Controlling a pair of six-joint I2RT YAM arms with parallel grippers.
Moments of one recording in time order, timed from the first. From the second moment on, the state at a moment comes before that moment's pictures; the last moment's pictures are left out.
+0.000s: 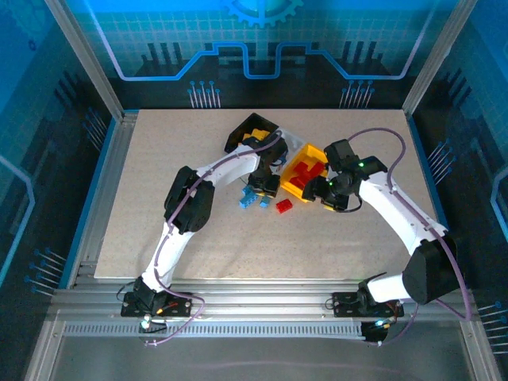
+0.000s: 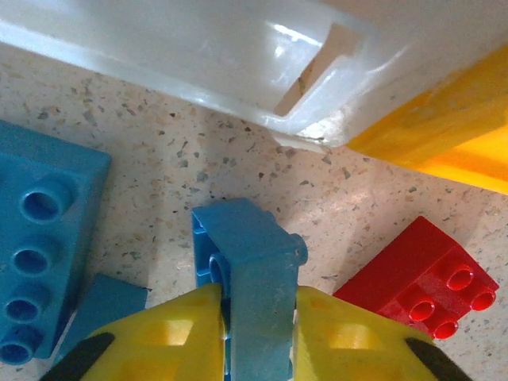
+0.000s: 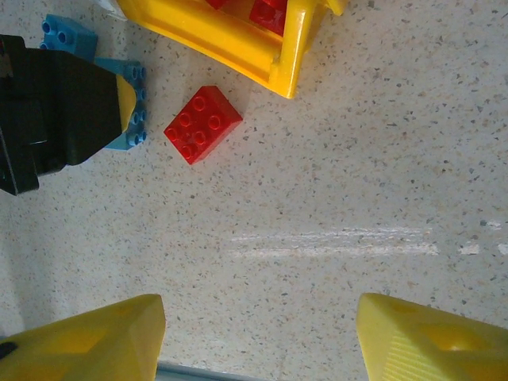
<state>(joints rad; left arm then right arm) -0.62 2.33 1.99 -1.10 0.13 -0.39 0.35 1.39 1.17 -1.03 -0.22 0.67</state>
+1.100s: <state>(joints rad) -0.42 2.34 2.29 -0.88 0.49 -0.76 0.37 1.42 1.15 -1.03 -0.22 0.66</state>
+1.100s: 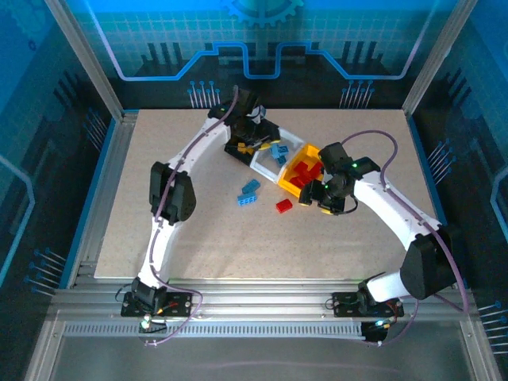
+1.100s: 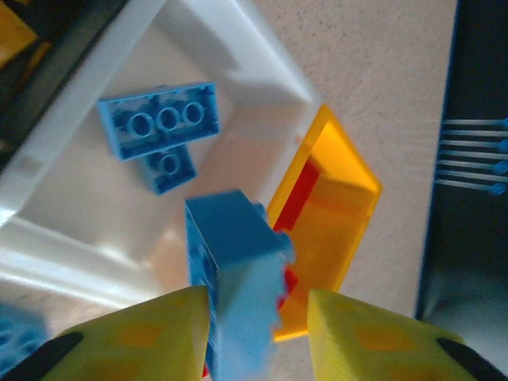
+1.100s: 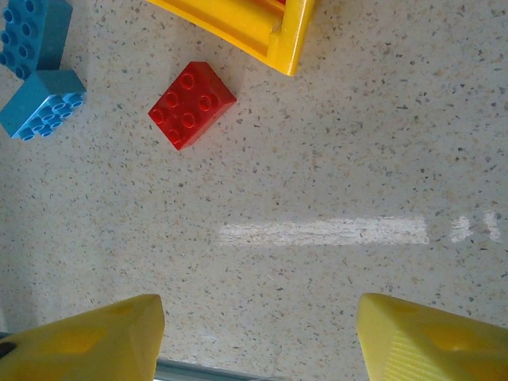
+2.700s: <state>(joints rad) -0.50 2.14 1.65 -1.04 0.16 -0.66 0.53 1.40 1.05 -0.95 -0.21 0.70</state>
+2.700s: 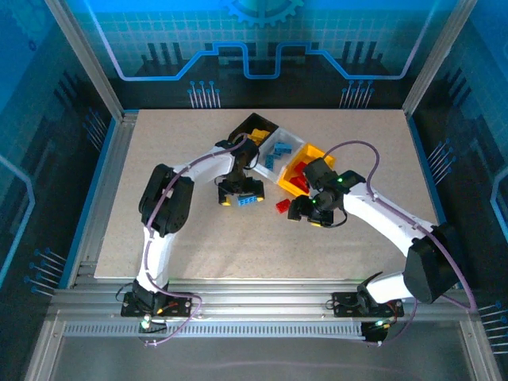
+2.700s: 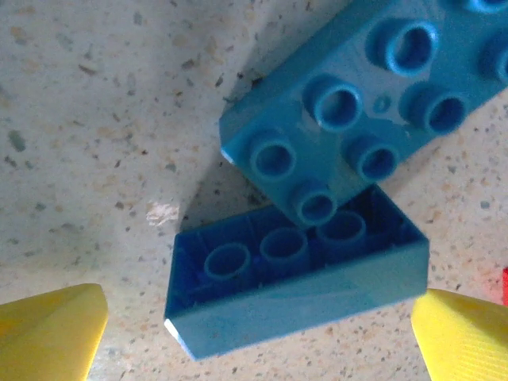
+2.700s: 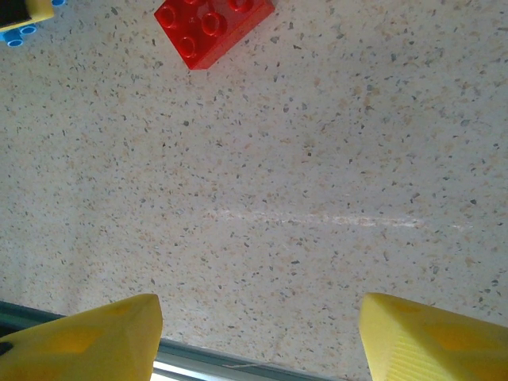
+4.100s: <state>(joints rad) -0.51 2.33 2.43 -1.10 0.27 -0.69 0.45 1.21 0.90 -0.97 -0.22 0.69</state>
